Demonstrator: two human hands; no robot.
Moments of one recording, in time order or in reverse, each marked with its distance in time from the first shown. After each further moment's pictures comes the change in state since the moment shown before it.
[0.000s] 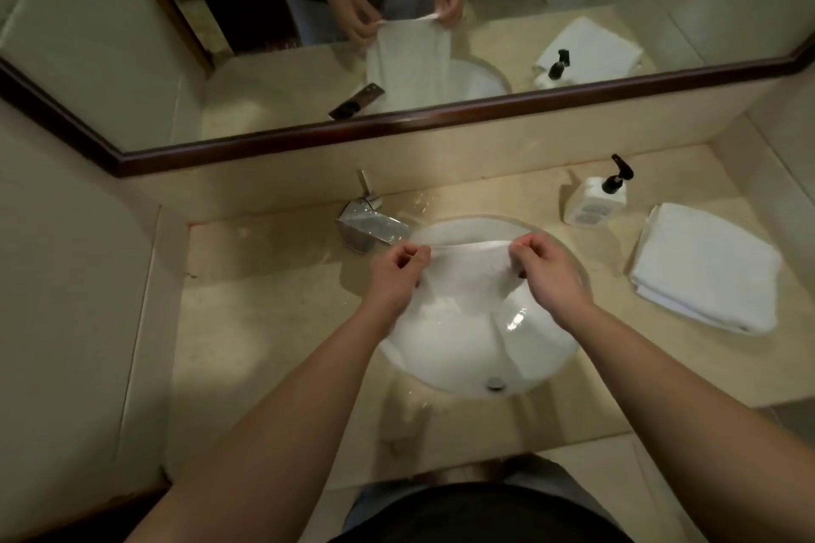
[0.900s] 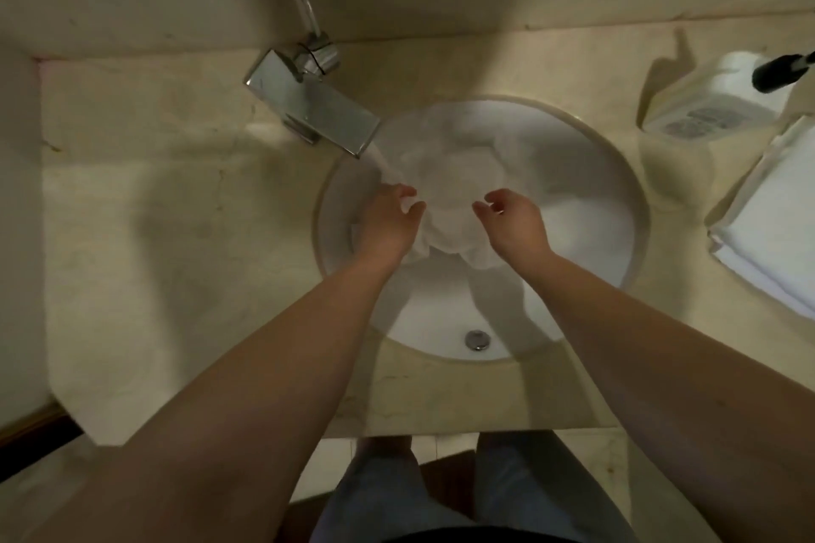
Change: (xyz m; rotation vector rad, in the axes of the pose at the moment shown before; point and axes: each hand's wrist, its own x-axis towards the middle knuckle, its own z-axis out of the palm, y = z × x) left_hand 0.125 -0.165 0.065 0.560 0.100 -0.173; right_hand 0.124 0.166 0.072 -0.530 -0.210 0.186
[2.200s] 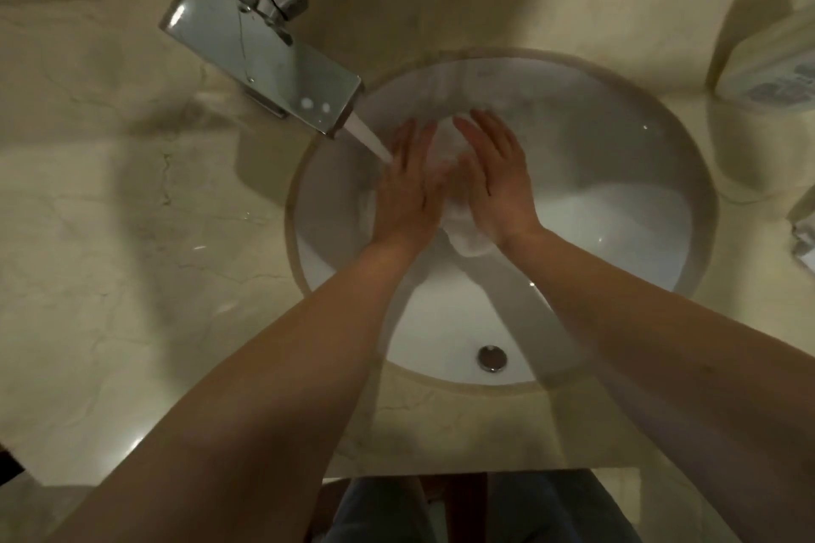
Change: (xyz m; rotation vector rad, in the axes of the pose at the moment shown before) left_hand 0.046 -0.023 0.057 -0.060 0.110 0.353; right_hand 0.067 0.013 0.056 0.006 0.220 -0.651
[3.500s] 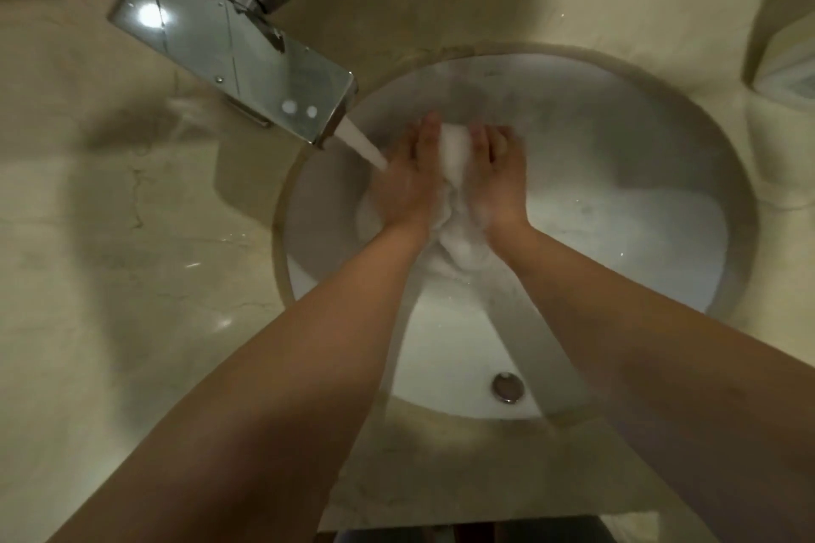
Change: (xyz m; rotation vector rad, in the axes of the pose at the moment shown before) left_hand 0.031 0.030 -0.005 -0.160 0.056 -0.459; right_hand 0.023 -0.021 0.020 0.297 0.115 0.570
